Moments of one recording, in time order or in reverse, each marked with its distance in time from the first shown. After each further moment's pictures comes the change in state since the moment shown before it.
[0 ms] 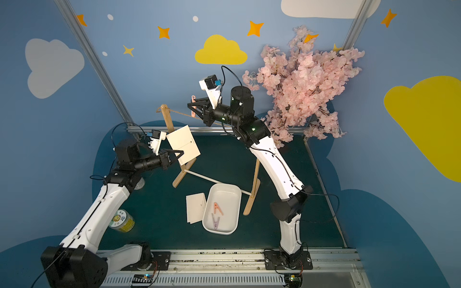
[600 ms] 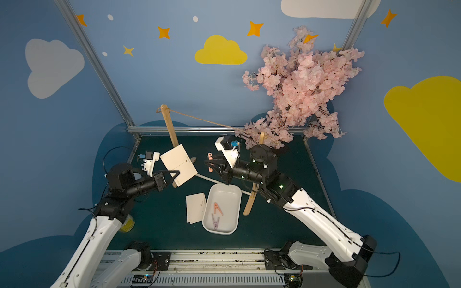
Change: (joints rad) left arm -0.032 -0.357 -0.273 -0.134 -0.074 -0.206; right arm 0.193 -0.790 -1.109 0.138 0.232 -0.029
